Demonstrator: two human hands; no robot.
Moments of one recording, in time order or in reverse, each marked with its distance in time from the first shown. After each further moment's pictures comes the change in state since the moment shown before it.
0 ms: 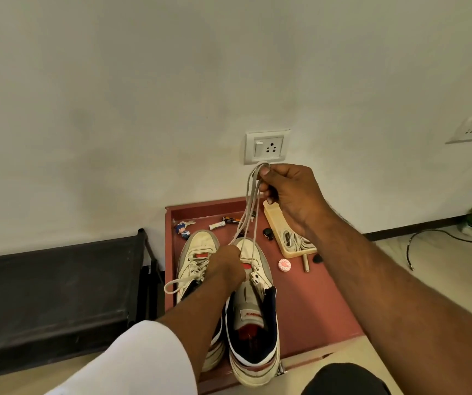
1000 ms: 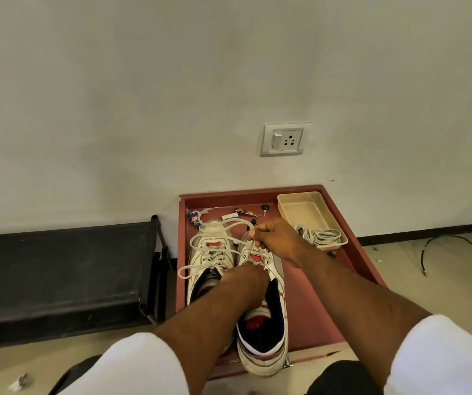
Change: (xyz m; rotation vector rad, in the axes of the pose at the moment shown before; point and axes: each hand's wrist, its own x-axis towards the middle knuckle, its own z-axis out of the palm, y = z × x) left_hand -0.042 0.013 0.002 0.622 -0.384 0.239; right_hand 0.009 0.131 0.003 -0.481 -0.341 0.256
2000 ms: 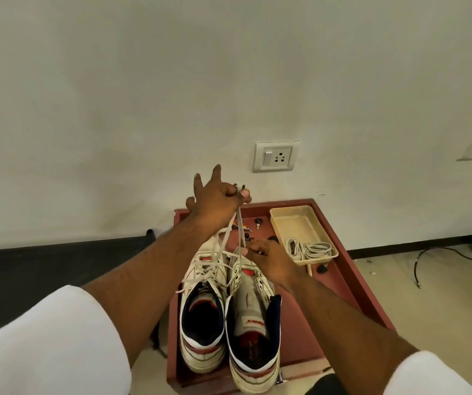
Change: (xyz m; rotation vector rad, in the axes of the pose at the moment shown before) left_hand -0.018 -0.052 -0.127 -0.774 0.737 -0.183; right_hand -0.026 0.002 0.004 -0.036 0.001 -0.160
